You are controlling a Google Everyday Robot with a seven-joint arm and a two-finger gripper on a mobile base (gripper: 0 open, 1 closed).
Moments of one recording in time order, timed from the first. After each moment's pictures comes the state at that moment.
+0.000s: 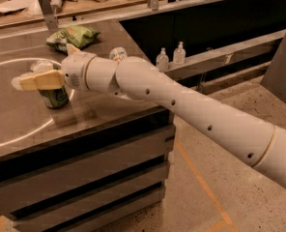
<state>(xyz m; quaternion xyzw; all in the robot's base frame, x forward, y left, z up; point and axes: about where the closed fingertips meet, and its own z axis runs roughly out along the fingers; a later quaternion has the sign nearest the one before) 0.588 0.250 0.943 -0.38 0.58 0.44 0.57</state>
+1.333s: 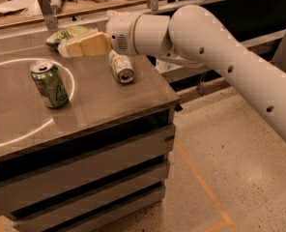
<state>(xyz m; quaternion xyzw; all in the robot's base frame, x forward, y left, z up) 0.611 0.136 1.010 -0.41 0.62 0.37 0.57</state>
